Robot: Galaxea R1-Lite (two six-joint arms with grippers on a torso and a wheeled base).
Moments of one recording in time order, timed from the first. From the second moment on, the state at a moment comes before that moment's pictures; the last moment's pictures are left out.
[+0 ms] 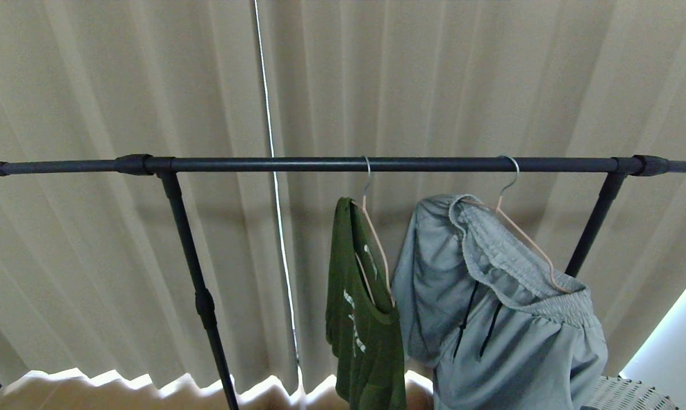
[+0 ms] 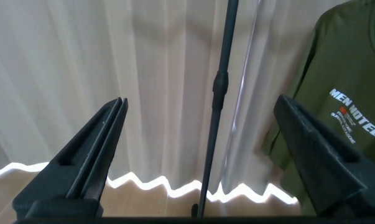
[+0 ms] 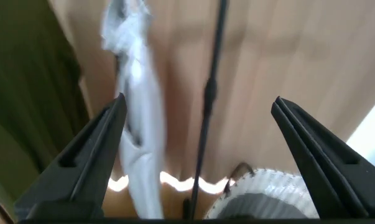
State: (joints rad) left arm 0.00 0.00 0.00 -0.03 0.11 0.01; right arm 0.00 0.00 -0.04 0.07 0.01 0.00
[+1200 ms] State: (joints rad) left arm 0.00 0.00 0.00 -0.03 0.11 0.01; right arm 0.00 0.00 0.00 -0.03 -0.01 0.01
